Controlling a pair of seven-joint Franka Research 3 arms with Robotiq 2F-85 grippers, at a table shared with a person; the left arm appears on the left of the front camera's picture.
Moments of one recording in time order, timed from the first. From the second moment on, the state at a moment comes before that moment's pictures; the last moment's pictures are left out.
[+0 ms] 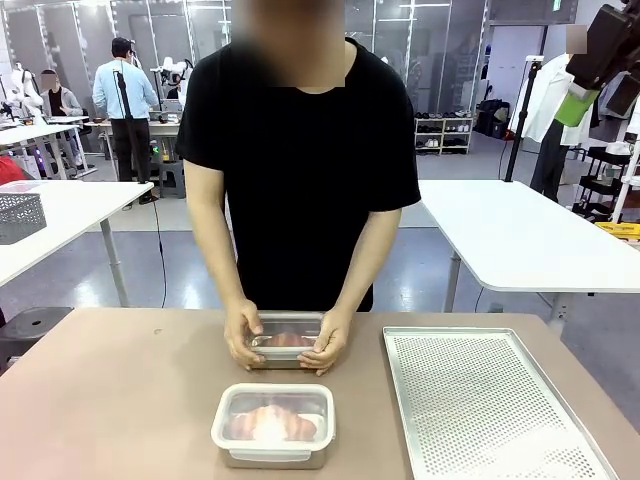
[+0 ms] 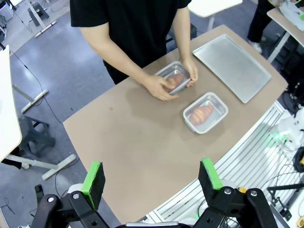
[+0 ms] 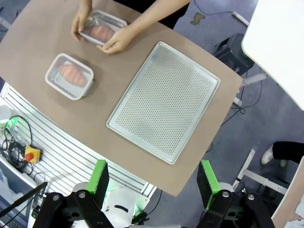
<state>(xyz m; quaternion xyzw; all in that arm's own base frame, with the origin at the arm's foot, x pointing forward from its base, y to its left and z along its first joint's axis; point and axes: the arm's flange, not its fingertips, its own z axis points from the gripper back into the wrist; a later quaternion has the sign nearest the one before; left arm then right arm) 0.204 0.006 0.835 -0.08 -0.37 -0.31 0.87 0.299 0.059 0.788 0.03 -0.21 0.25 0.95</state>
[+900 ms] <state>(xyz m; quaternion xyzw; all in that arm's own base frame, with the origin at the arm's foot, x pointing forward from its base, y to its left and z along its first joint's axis) 0.204 0.006 0.835 -0.08 -0.37 -0.31 0.87 0.299 0.059 0.788 0.03 -0.21 0.25 0.95</state>
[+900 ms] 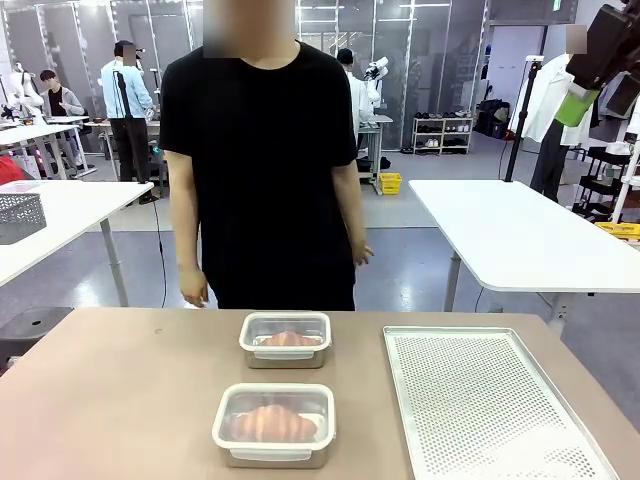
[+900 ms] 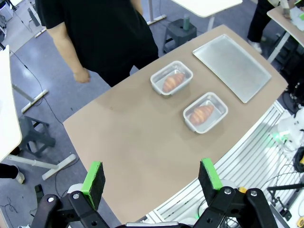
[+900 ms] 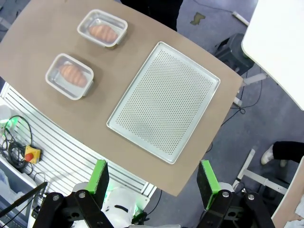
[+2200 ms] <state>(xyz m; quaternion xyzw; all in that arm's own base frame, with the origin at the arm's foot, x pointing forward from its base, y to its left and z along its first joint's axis) 0.204 0.006 0.835 -0.08 -0.37 -0.31 0.87 0.299 0.059 0.788 0.03 -0.21 0.25 0.95</state>
